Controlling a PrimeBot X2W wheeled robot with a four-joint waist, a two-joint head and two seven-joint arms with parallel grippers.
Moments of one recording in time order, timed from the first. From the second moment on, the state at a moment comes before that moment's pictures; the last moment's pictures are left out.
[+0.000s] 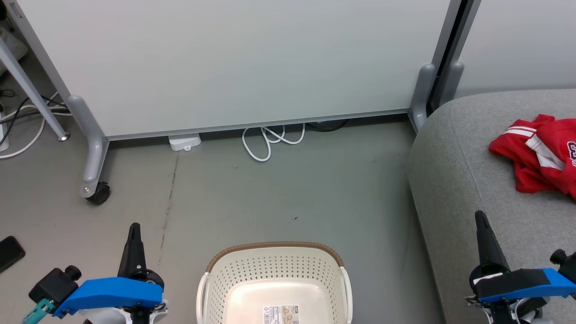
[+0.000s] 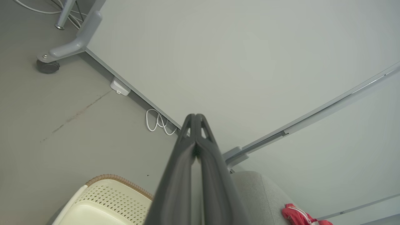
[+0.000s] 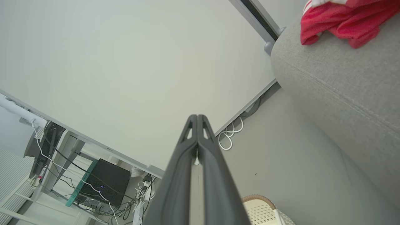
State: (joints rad) left arm -0.06 0.05 0.04 0.28 -0.91 -0.11 -0.06; right arm -0.07 -0.05 -0.09 0.24 0.89 0.13 -0.07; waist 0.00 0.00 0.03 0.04
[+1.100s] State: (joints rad) left arm -0.08 0.05 0.08 0.26 -1.26 -0.12 0.03; right arm -0.09 -0.05 -0.10 0.24 1.25 0.13 0.03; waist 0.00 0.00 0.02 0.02
